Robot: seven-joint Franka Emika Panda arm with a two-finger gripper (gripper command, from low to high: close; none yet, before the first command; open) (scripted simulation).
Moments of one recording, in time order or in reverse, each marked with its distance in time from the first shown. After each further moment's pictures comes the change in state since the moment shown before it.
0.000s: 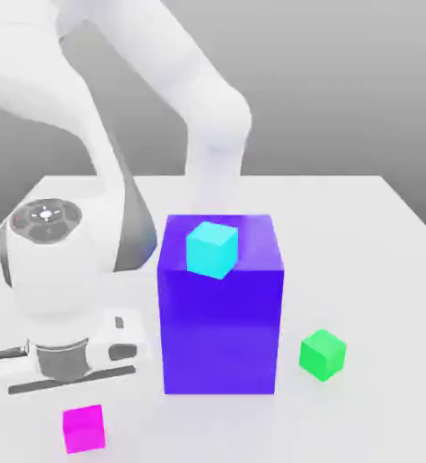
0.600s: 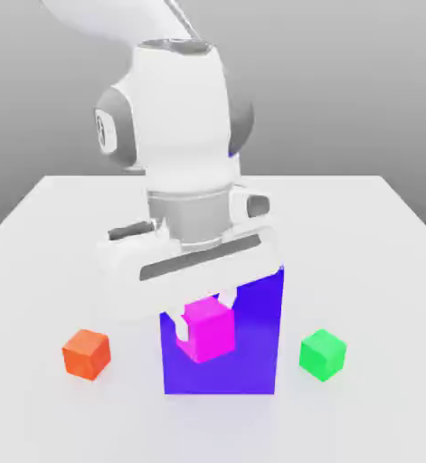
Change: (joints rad) arm -0.283 0.007 0.668 -0.193 0.095 -0.052 -0.074
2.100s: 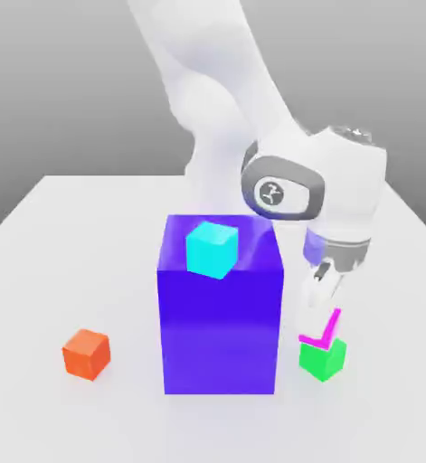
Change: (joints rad) arm 0.689 0.176 -0.407 -0.210 -0.233 0.188 0.177
